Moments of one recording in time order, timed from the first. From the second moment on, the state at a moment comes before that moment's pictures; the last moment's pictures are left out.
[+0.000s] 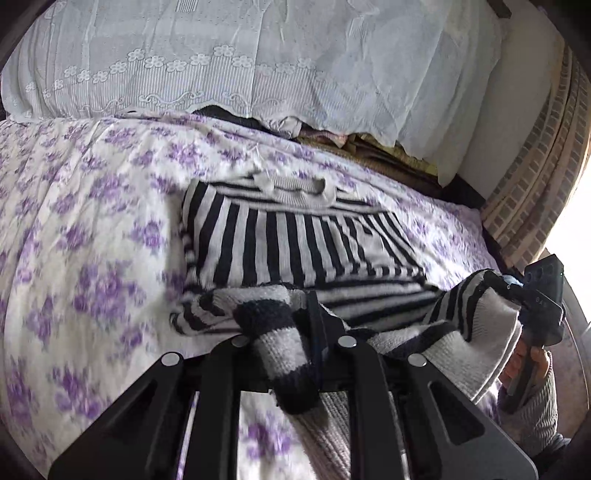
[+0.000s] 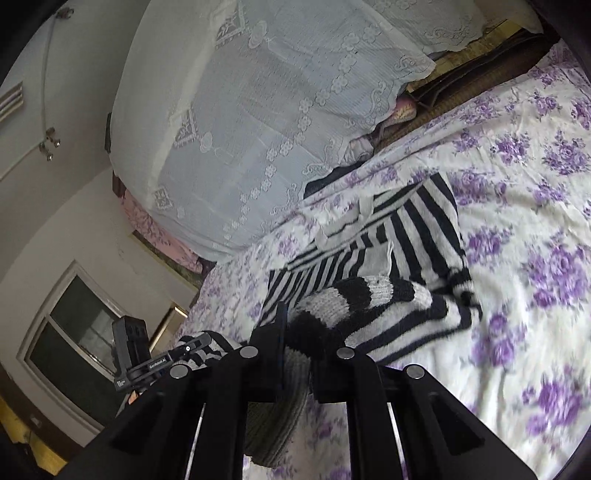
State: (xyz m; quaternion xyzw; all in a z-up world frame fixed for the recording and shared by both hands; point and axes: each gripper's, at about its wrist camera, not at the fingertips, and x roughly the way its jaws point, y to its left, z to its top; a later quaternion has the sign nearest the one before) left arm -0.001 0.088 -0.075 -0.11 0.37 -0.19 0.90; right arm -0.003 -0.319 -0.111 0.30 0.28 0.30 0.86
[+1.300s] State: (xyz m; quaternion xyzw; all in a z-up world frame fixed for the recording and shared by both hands) left arm 0.147 0.113 -0.097 -0.24 0.36 -0.15 0.89; right arm 0.156 -0.351 -0.128 0.40 0.25 0.25 0.85
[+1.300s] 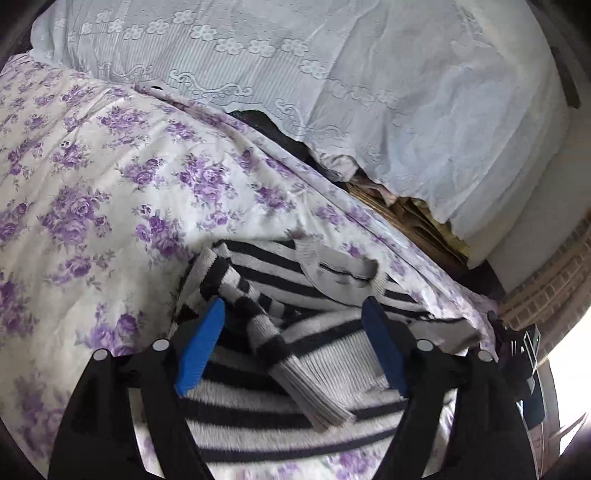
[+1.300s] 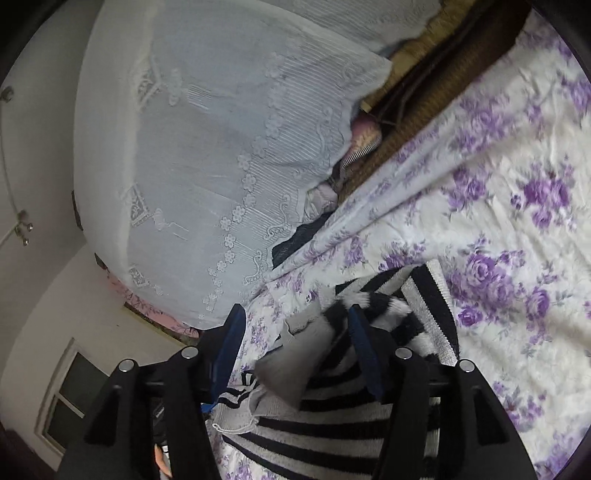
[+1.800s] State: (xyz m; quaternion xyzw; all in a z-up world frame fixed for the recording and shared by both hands) left arm 0.111 0.064 -0.116 -0.23 0.43 -0.25 0.84; right arm 0.112 -0.286 -0.137 0.30 0.37 0.33 0.82
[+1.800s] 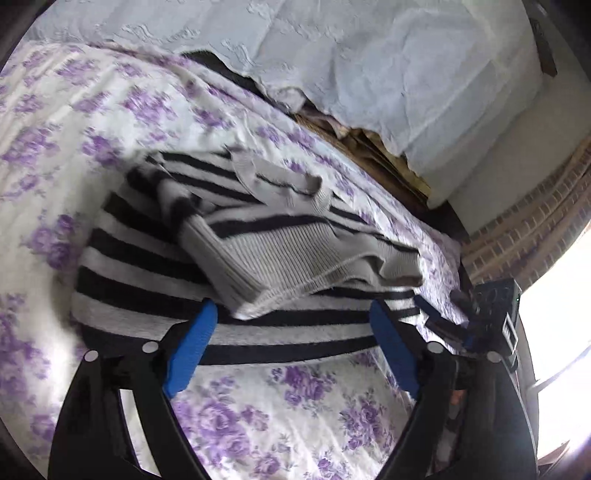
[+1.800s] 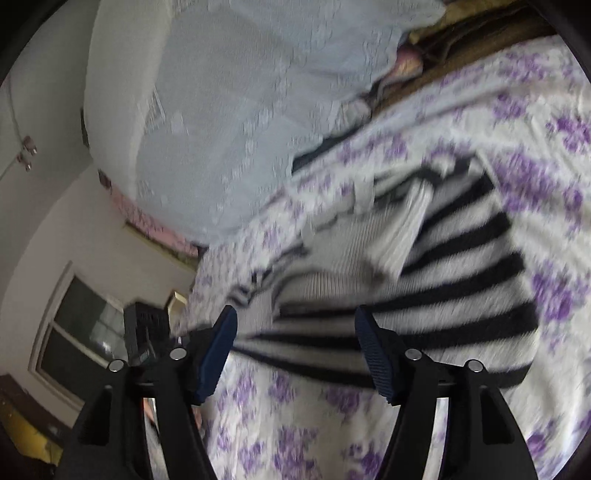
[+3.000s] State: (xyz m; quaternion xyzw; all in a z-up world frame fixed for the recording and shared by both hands) left arm 0.160 0.043 -0.111 -0.11 0.37 -0.12 0.91; right arm 0.159 -0.298 -0.135 0.37 0.30 0.24 0.84
